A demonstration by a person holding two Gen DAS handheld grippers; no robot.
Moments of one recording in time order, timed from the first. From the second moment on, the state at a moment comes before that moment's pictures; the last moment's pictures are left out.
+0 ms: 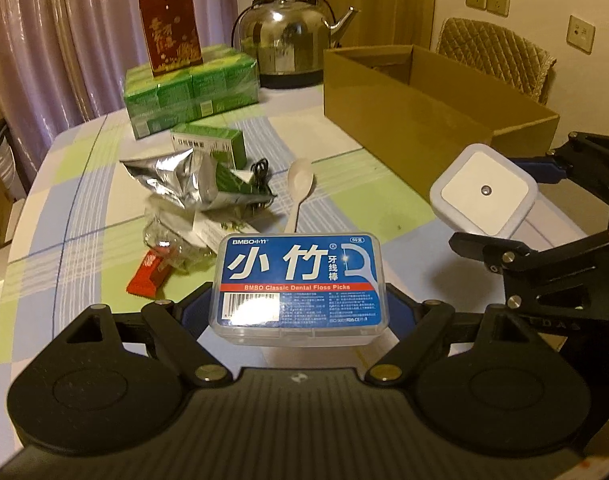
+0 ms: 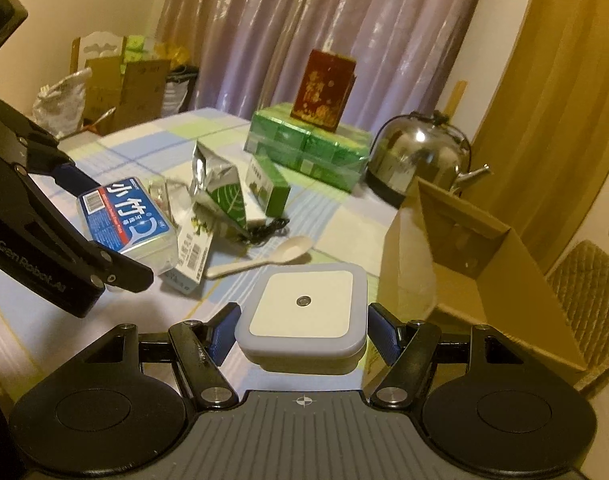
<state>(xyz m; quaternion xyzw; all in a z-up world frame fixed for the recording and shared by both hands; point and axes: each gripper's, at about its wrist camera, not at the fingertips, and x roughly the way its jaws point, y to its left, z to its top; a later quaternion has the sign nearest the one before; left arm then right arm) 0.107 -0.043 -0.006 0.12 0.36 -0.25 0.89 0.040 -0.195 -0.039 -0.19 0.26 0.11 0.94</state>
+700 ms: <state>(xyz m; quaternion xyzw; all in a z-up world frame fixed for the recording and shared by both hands) 0.124 -0.112 0.046 0.12 0.32 -0.29 0.89 0.066 -0.290 0.046 -0.11 0.21 0.03 0.97</state>
